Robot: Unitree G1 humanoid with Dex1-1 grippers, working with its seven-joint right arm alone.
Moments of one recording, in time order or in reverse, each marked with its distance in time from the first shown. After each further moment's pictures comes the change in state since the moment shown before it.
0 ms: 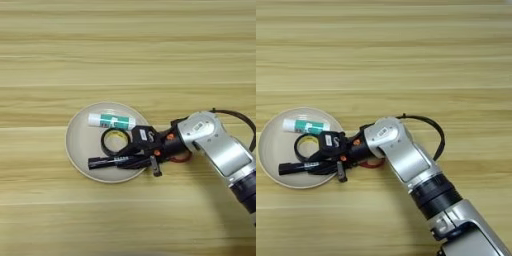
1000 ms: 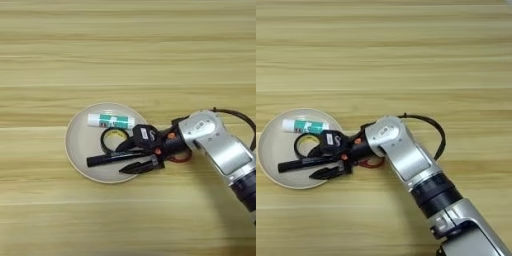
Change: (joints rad) arm -0.011 0.003 -0.024 0.010 0.011 -0.018 -0.003
